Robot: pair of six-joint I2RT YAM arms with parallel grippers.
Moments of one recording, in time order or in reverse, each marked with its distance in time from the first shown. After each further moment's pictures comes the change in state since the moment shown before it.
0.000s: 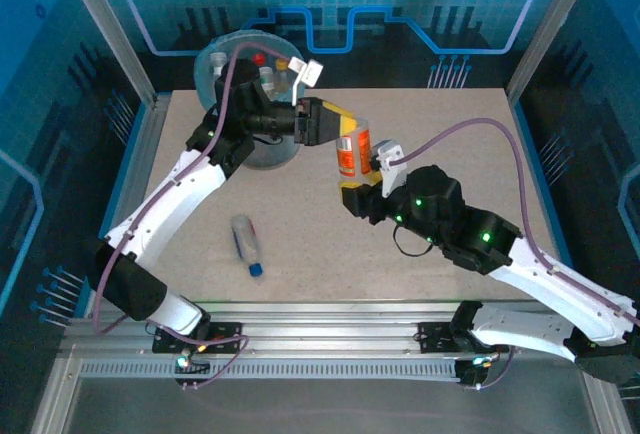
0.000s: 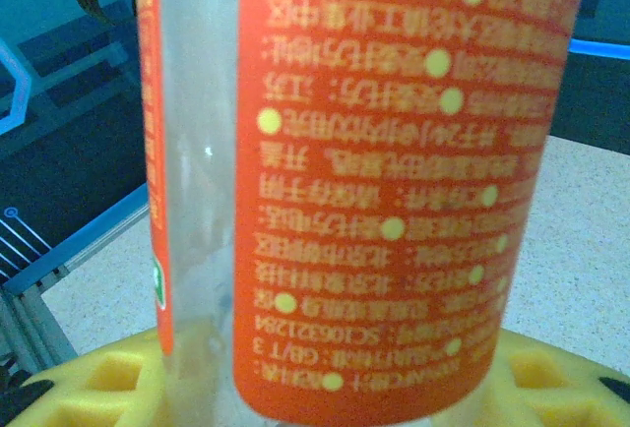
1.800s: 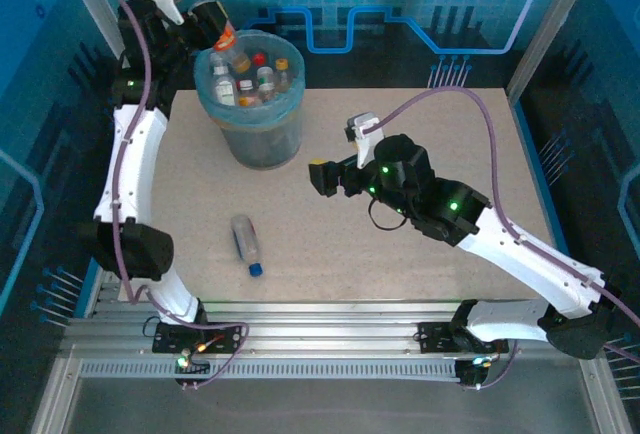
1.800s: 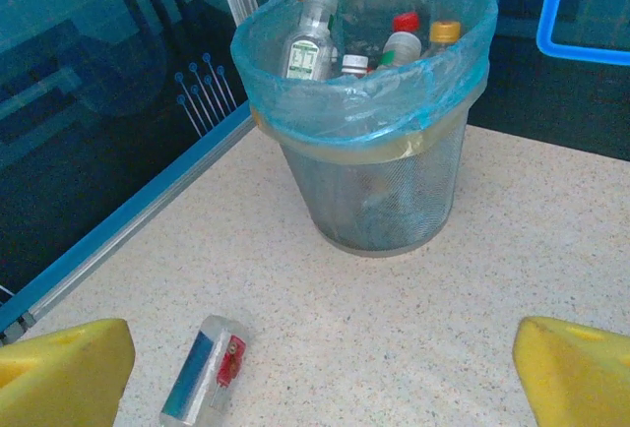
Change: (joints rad) left arm 0.517 0.264 0.469 -0.301 -0.822 0.258; right arm -0.028 0.244 0.205 -0.013 0.043 0.037
